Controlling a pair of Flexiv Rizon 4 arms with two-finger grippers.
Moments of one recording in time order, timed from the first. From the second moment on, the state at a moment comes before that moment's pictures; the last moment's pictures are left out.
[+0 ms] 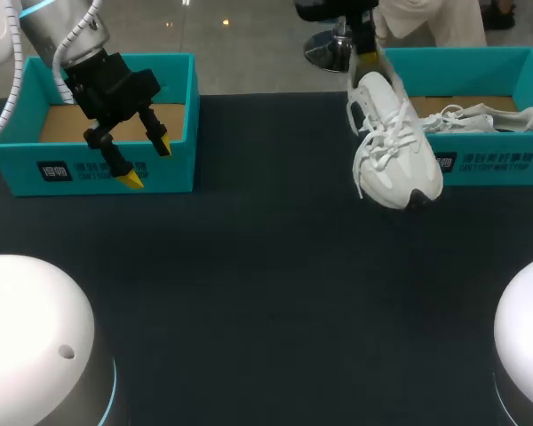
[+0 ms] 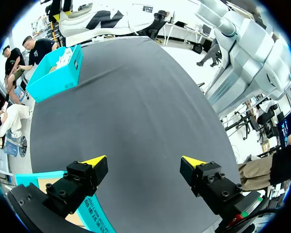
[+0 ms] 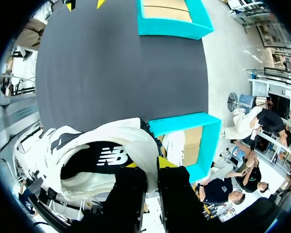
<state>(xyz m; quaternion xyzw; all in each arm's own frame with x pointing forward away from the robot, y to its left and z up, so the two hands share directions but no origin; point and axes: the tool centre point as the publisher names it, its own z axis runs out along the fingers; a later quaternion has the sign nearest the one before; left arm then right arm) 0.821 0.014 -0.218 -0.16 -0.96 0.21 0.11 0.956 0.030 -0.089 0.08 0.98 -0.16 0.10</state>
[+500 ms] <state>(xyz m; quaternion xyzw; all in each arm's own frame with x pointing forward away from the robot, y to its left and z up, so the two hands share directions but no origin) 0.821 0.014 -0.218 -0.16 -0.96 0.21 0.11 1.054 -0.098 -0.085 0.12 0.97 -0.15 0.14</state>
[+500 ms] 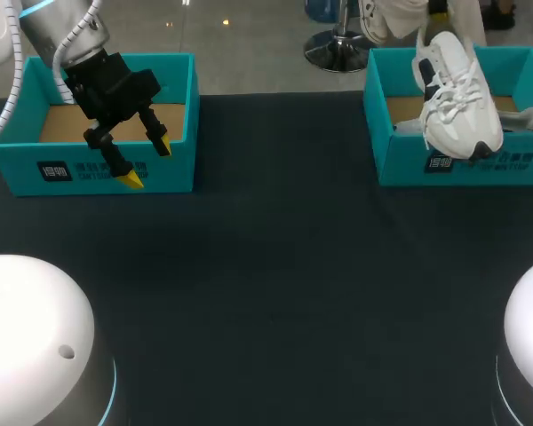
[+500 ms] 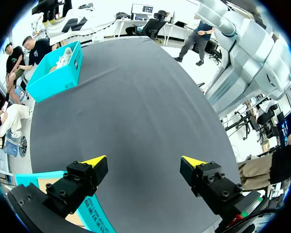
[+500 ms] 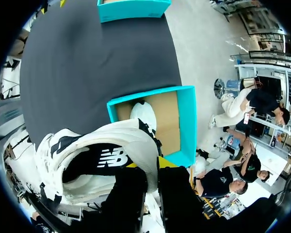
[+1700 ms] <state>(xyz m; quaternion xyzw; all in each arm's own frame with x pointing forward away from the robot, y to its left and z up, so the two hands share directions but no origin) 0.821 0.014 -0.218 -0.16 -0.96 0.21 0.11 1.101 -0.147 -0.087 0.14 0.97 -0.13 0.13</state>
